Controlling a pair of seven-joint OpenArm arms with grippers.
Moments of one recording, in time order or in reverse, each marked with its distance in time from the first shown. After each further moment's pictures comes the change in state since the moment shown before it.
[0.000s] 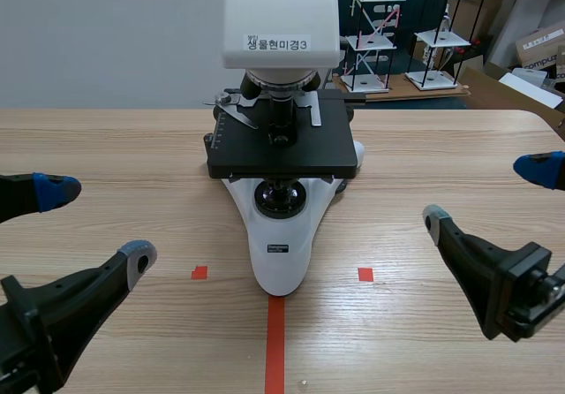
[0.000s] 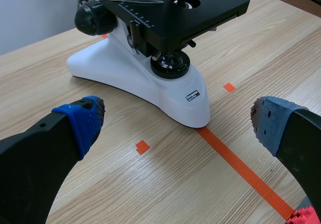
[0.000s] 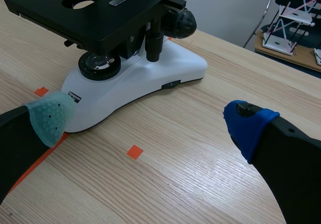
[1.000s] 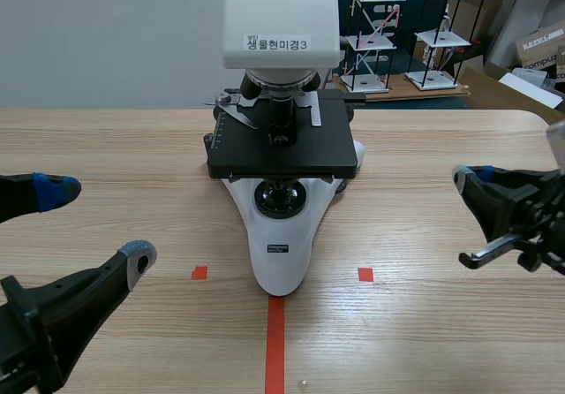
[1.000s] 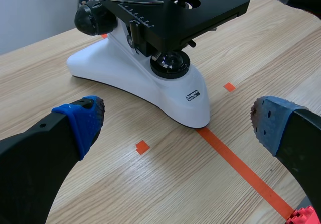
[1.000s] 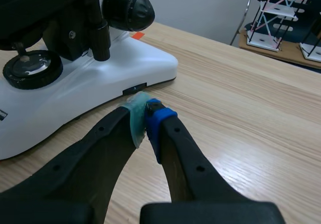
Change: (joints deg) left arm 0.0 0.0 0.0 0.0 0.0 0.0 0.0; right arm 25.8 0.0 -12.1 -27.4 -0.6 0.2 6.9
